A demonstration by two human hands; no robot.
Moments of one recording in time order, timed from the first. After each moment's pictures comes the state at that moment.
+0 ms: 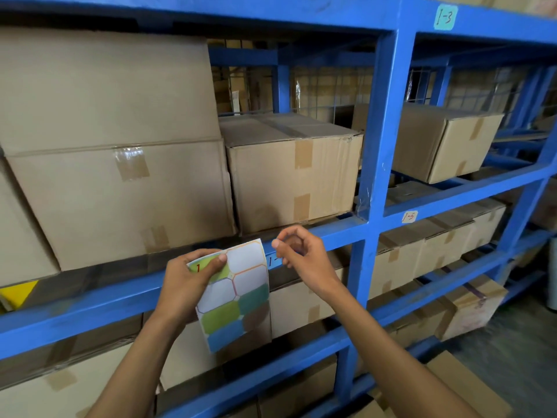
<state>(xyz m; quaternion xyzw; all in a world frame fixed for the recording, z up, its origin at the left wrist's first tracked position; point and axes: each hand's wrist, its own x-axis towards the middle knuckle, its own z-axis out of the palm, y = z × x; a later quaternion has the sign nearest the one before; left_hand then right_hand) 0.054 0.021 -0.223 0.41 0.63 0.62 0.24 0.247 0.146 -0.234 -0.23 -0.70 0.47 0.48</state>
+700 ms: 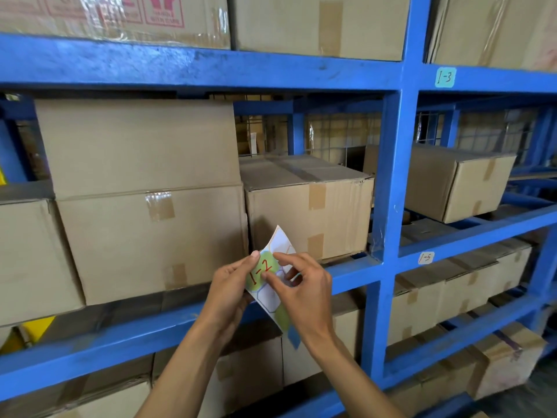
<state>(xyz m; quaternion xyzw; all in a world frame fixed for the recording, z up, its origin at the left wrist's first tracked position) 0.100 0.044 -0.166 0.38 0.49 0.68 0.40 0.219 0.098 -0.192 -0.30 -0.70 0.23 0.60</state>
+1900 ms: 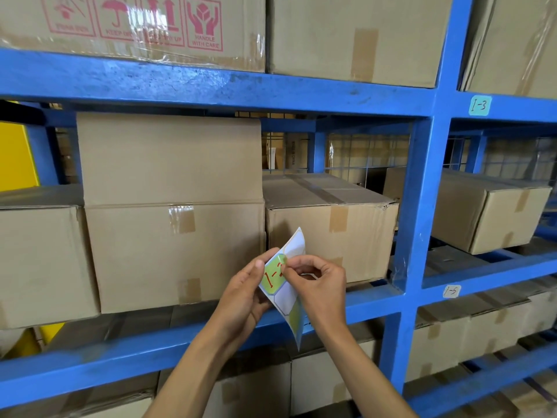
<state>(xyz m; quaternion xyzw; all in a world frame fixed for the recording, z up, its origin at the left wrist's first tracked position) 0.079 0.056 -0.159 0.42 0.40 0.70 0.42 0.200 0.118 -0.152 -0.27 -0.62 0.44 0.59</state>
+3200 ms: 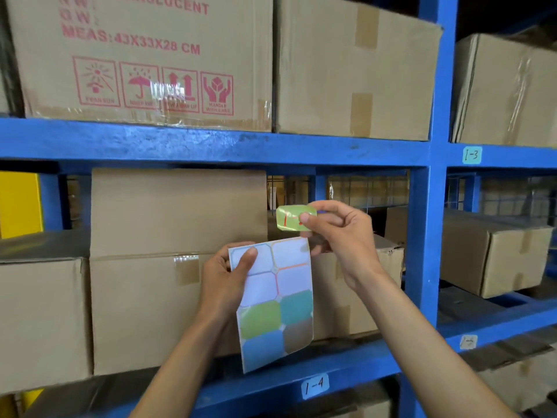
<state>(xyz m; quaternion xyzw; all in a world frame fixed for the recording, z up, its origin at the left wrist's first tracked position) 0.049 0.070 -0.063 0.41 0.47 0.77 0.14 0.212 0.152 -0.006 -0.09 -0.62 0.51 0.59</state>
